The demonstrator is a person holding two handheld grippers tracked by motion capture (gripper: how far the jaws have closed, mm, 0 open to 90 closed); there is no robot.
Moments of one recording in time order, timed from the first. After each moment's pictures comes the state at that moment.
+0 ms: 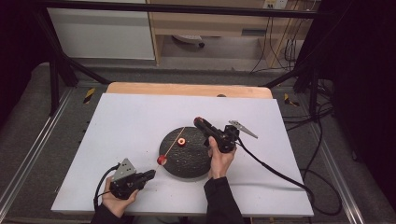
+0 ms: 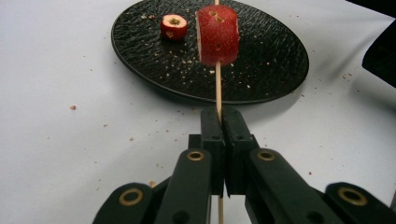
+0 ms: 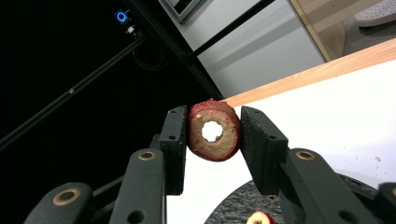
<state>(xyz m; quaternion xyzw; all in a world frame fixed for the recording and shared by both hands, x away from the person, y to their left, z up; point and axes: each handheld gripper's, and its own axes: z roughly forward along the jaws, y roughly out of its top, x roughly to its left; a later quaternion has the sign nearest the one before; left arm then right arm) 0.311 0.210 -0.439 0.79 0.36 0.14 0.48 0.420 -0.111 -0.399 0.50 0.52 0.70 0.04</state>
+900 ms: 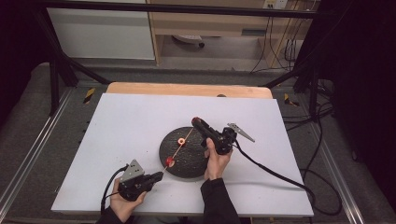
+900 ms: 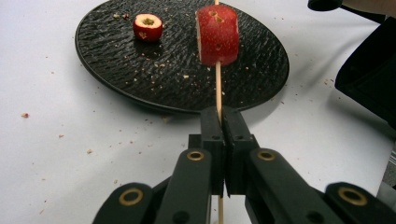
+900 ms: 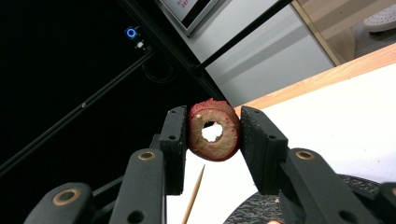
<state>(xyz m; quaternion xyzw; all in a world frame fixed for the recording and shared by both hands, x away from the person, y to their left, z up) 0.309 0.190 -0.442 0.79 0.36 0.12 0.48 0.418 -0.103 -0.410 0.49 0.49 0.72 0.04</state>
